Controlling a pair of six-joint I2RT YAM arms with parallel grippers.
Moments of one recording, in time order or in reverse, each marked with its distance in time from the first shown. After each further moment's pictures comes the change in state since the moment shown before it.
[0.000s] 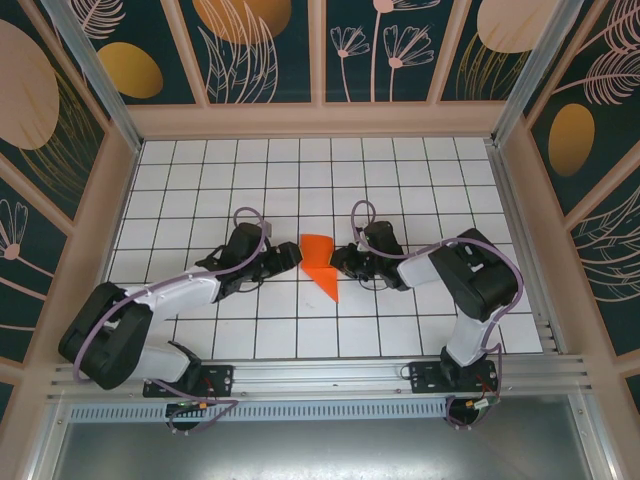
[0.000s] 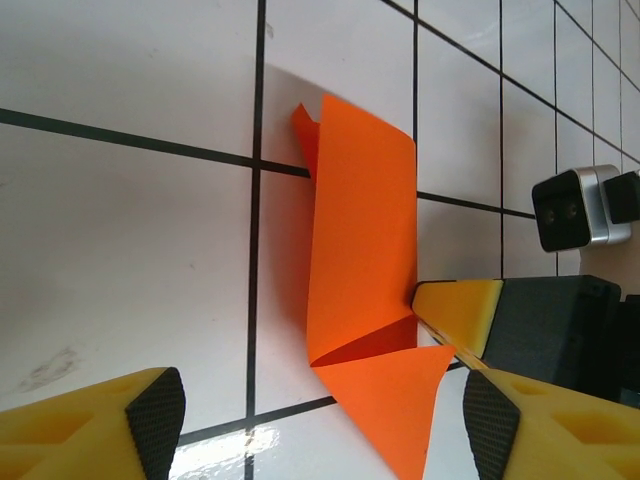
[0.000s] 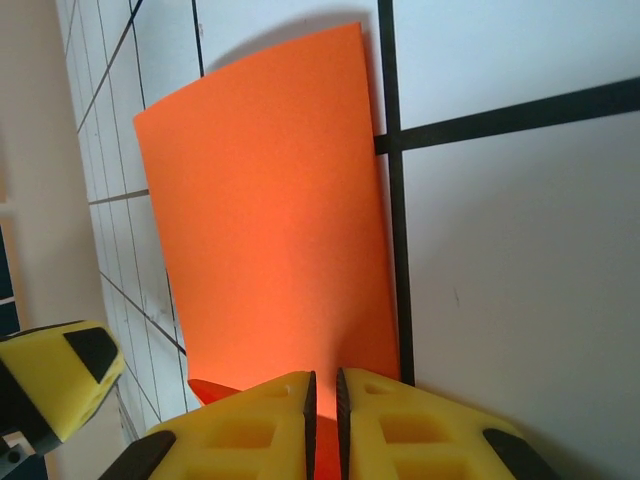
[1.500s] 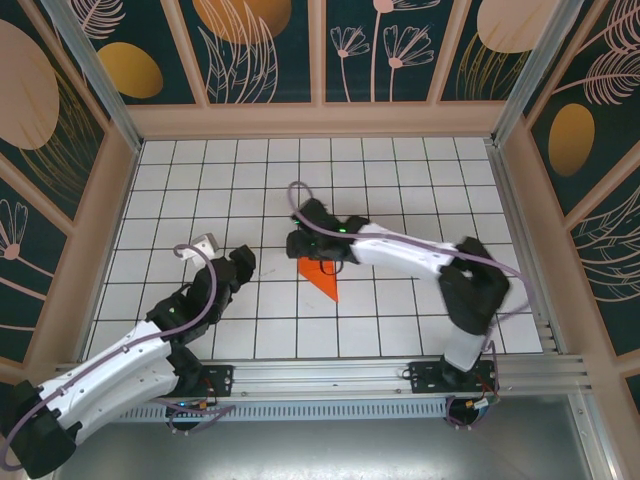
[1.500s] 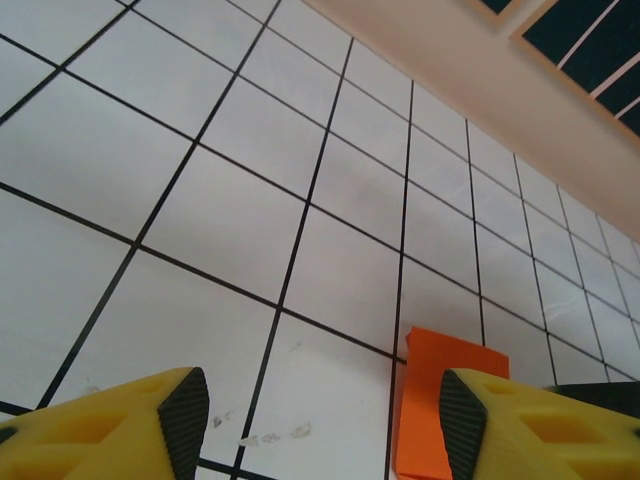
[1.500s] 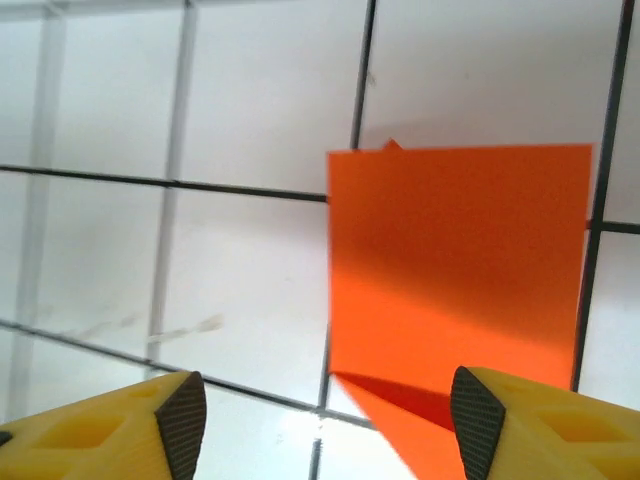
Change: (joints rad) left arm -0.177 -0.658 -0.164 -0.311 -0.781 -0.070; right arm 0.326 -0.081 0.626 -0.944 0.580 -0.215
